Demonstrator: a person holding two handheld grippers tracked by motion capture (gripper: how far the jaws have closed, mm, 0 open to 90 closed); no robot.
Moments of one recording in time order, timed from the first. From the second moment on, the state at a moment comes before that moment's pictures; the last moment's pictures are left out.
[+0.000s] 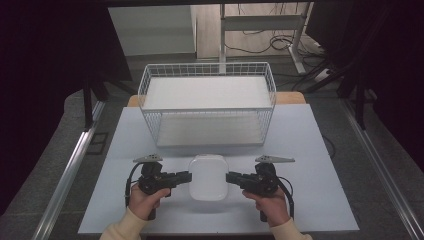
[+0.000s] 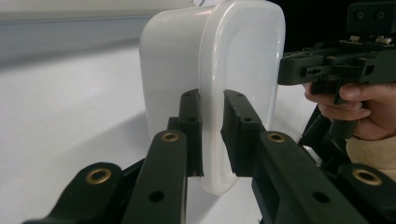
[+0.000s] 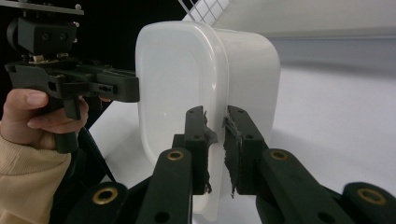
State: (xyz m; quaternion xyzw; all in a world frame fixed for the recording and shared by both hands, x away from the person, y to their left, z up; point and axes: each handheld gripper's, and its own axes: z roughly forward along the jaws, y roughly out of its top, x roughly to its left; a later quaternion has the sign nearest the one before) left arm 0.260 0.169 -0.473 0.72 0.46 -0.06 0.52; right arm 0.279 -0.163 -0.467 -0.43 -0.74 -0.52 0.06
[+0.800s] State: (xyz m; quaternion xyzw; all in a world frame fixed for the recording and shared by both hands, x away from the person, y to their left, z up) left arm 0.256 0.173 -0.447 0.72 0.44 -0.03 0.53; right arm 0.274 -0.158 -0.440 -0.39 -0.75 -0.53 0.02
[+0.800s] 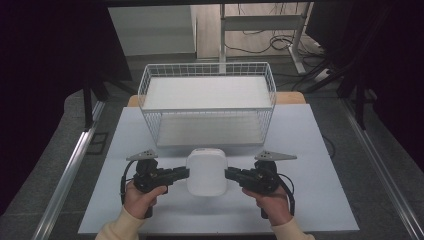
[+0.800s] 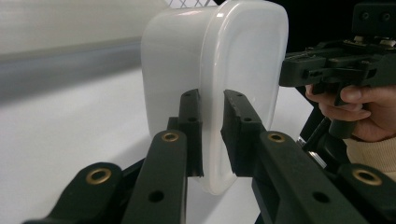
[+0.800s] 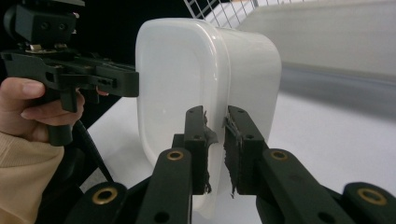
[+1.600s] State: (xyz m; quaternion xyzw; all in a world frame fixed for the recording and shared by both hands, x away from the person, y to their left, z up) left arm 0.275 0.188 -0.398 0.71 0.43 0.00 0.56; right arm 0.298 -0.143 -0.385 -0.36 -0.76 -0.54 -0.01
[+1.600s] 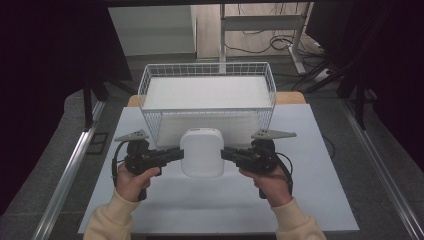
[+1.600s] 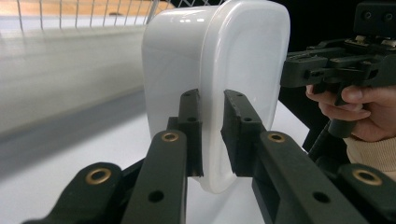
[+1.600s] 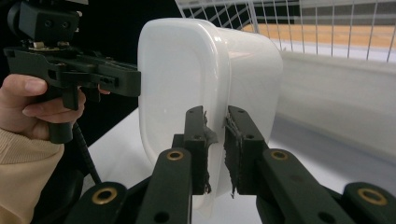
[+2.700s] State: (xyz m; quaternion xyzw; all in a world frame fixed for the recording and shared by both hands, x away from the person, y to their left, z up) left arm 0.335 0.185 -0.302 0.73 0.40 0.05 0.55; right arm 0.353 -0.145 -0.301 -0.33 -0.75 -0.57 -0.03
